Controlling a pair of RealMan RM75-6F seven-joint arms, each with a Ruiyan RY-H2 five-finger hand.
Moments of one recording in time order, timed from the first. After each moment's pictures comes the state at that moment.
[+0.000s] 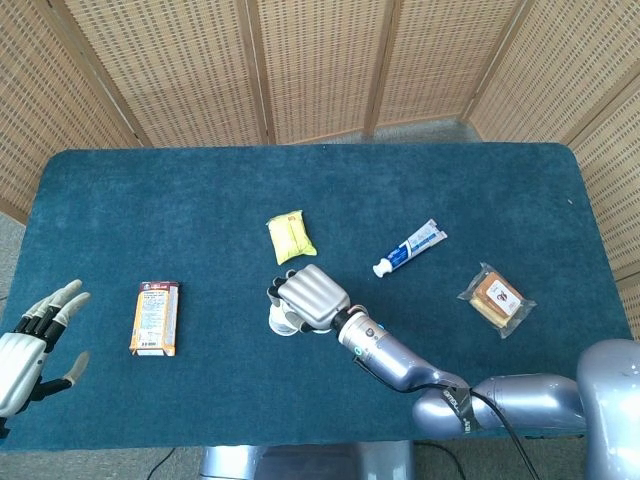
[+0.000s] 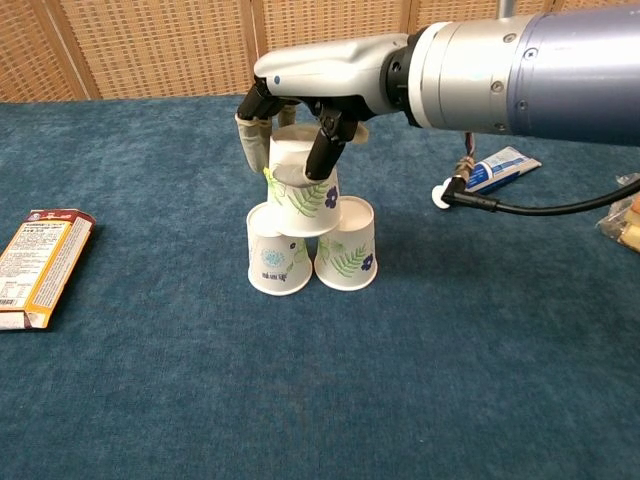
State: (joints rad) left arm -0.10 -0.96 0.07 -1.76 1.73 1.53 -0.19; right arm 1.12 -1.45 0.20 -1.78 -0.92 0.86 -0.48
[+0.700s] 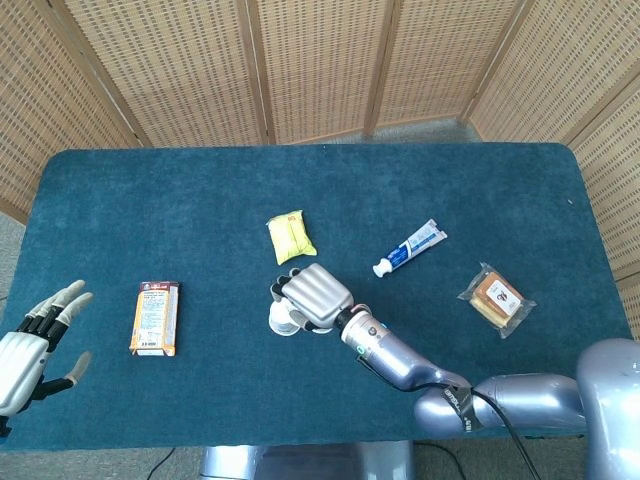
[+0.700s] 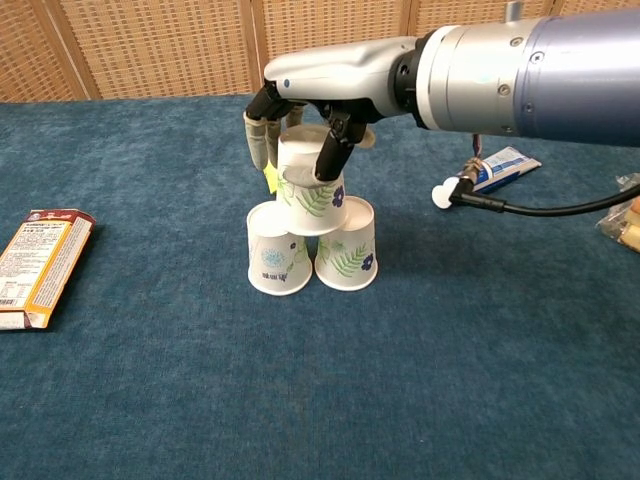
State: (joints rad) left arm -0.11 -0.96 0.07 -1.75 1.73 1.52 -0.20; right arm 1.13 -1.45 0.18 -1.78 -0.91 0.86 -0.48
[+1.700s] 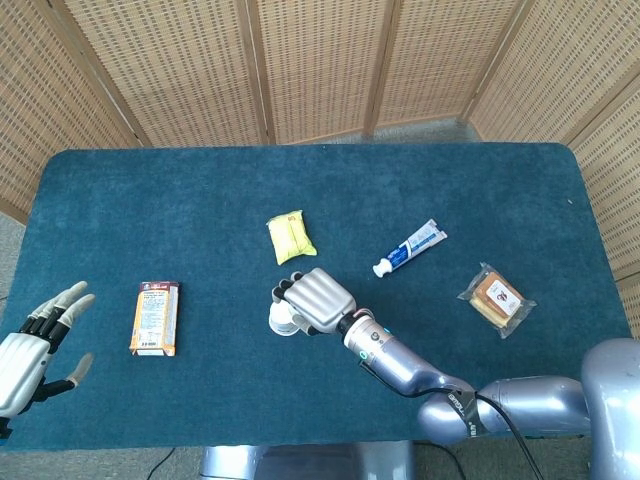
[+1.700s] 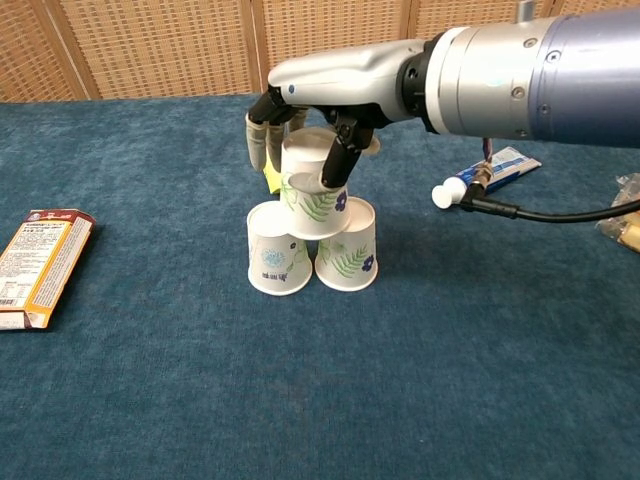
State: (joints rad) left arm -0.11 -0.96 0.08 -1.75 1.75 1.52 -0.21; right arm 1.13 -1.43 0.17 -1.82 -0.88 0.88 -0.52
